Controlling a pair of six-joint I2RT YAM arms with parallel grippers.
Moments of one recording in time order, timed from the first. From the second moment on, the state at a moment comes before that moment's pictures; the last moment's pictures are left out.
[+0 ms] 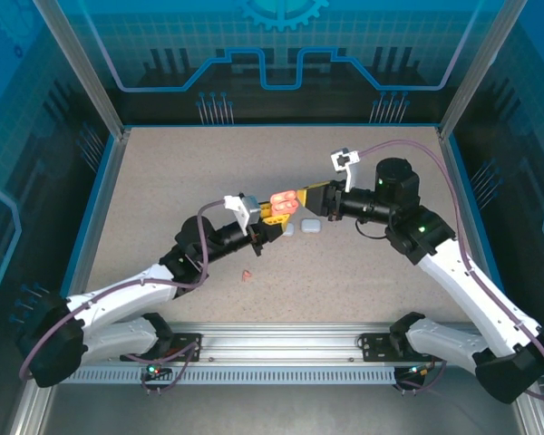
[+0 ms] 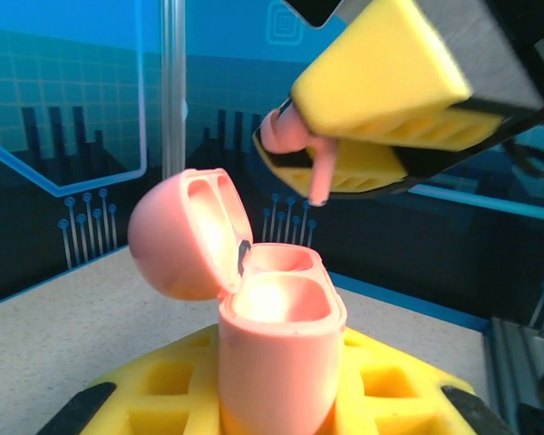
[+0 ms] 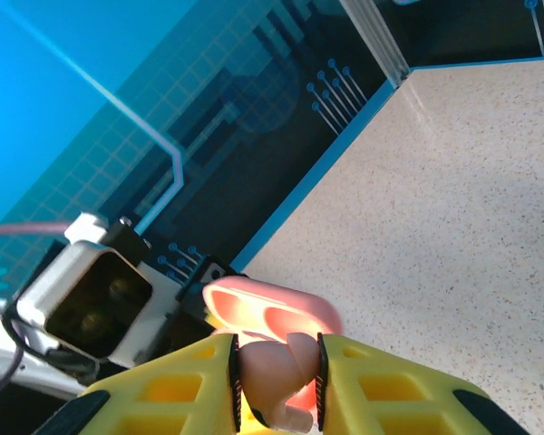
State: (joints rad) left arm -0.76 1.10 0.57 0.66 0.26 -0.11; right arm 0.55 1.03 1.09 -0.30 -0.55 0.56
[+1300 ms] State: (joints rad) left arm -0.79 1.16 0.57 0.74 0.15 -0.07; right arm 0.67 1.05 1.06 -0.27 -0.23 0.65
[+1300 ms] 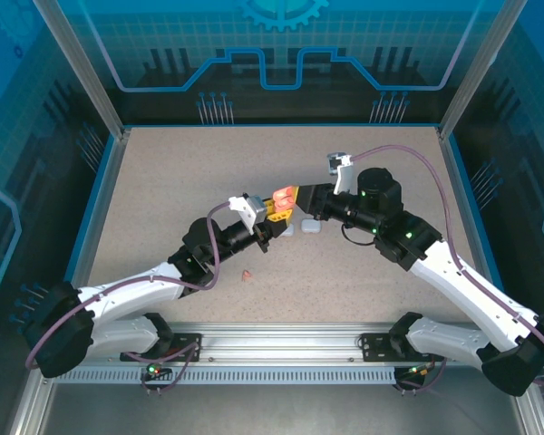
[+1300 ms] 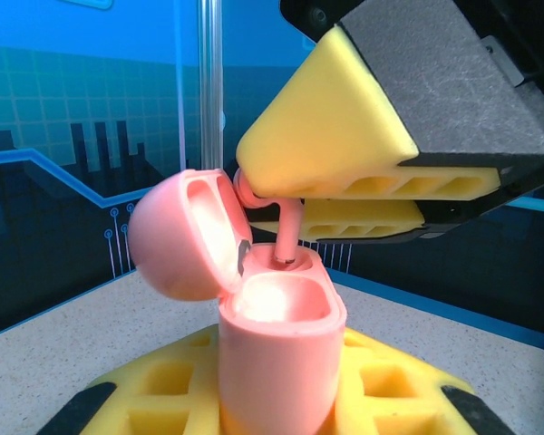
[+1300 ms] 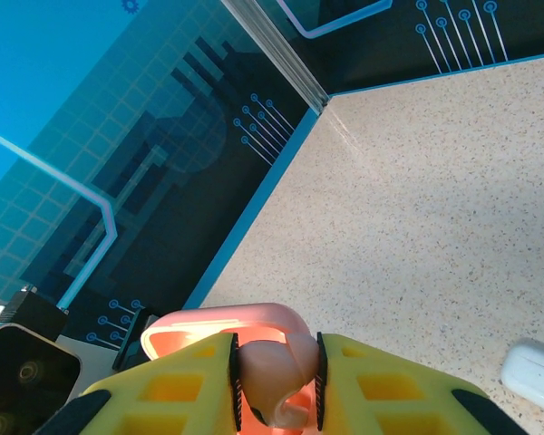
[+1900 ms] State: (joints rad) left arm -0.79 1.17 0.57 0.75 0.15 -0.09; right arm 0.68 1.05 1.02 -0.18 -0.19 0.65
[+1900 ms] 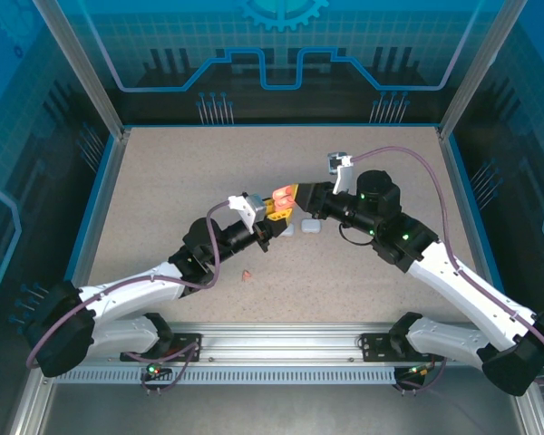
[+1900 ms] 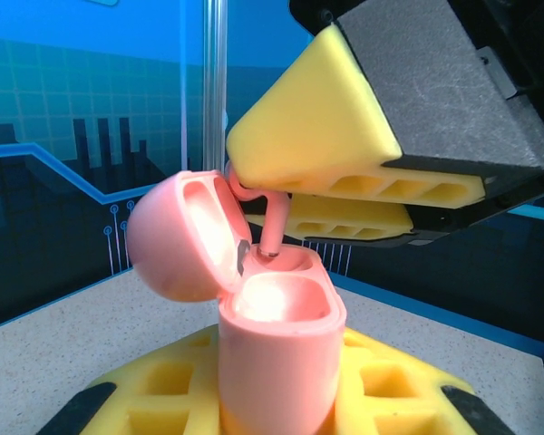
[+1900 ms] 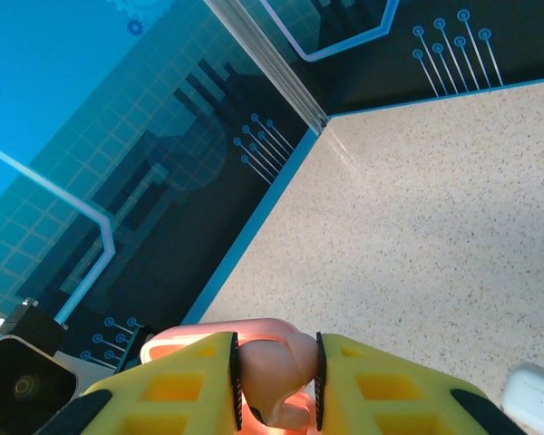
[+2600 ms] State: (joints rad) left arm -0.79 1.18 0.57 0.76 0.13 -0.12; right arm 0.69 1.05 0.99 -0.19 -0.17 0.65
